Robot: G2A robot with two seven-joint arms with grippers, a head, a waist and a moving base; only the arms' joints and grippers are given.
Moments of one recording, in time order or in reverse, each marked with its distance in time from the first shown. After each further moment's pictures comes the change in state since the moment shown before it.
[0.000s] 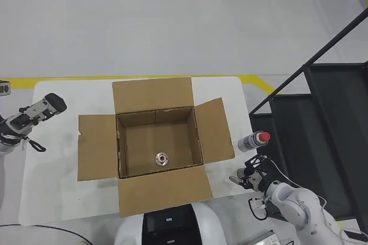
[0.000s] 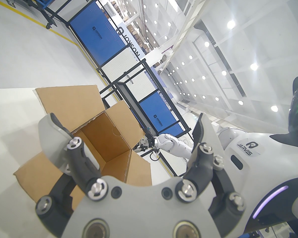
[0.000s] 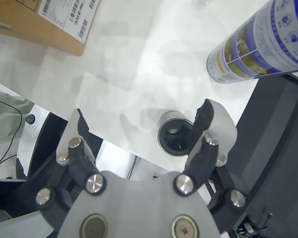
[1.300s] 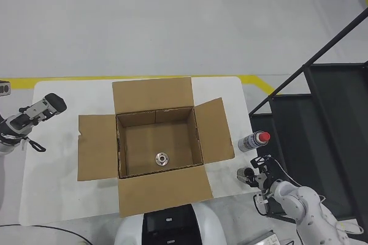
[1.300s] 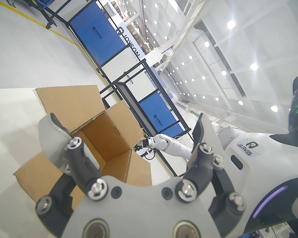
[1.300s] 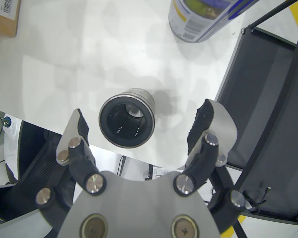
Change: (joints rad) left arm 0.000 0.000 0.000 0.000 0.000 0.000 0.000; right arm 0.107 -0.004 -0.019 0.216 -0.006 0.030 0.033
